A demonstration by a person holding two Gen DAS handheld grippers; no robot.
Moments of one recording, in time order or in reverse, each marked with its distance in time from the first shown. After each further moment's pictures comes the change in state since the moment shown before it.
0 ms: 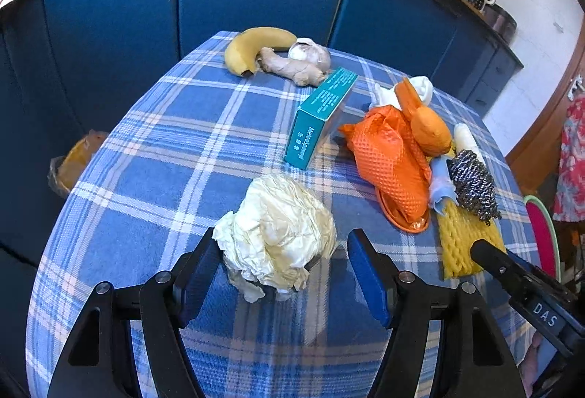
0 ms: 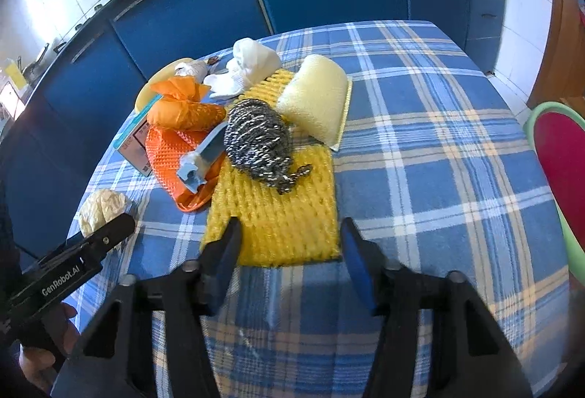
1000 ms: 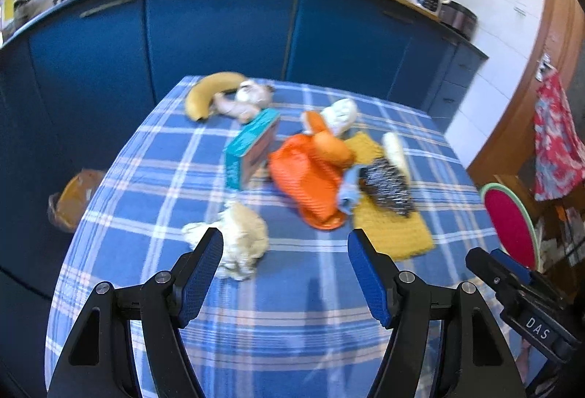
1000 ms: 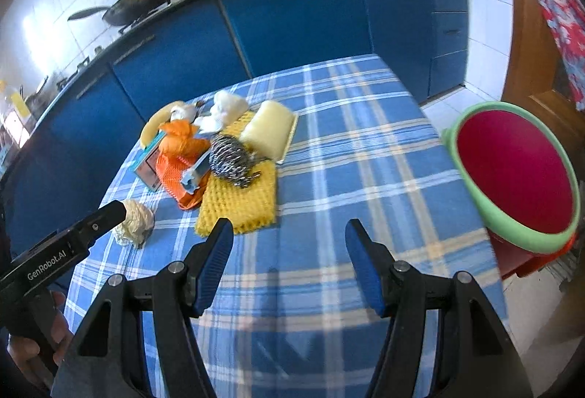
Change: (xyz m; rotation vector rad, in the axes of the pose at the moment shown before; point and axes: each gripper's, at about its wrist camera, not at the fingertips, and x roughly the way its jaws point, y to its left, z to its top) left arm -0.061 -0.047 -0.006 0.103 -0.076 -0.041; right arm -0.087 -0.029 -0.028 0.061 -0.135 -0.044
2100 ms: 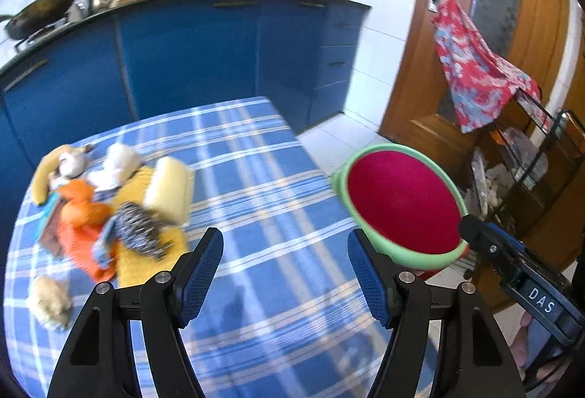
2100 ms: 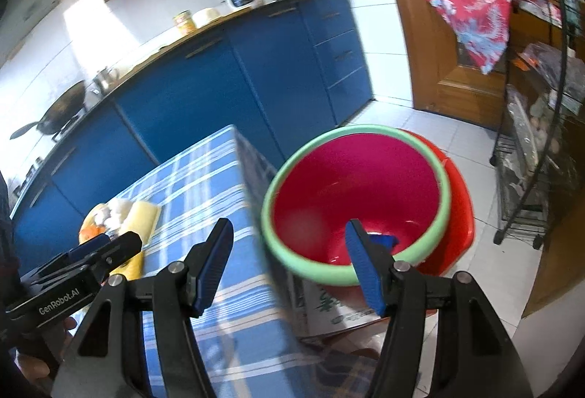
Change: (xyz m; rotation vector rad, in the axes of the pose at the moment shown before) left arm -0.005 -0.210 -0.001 0.341 0.005 -0.247; right arm -0.098 -0.174 -0.003 0.287 -0.222 -0.179
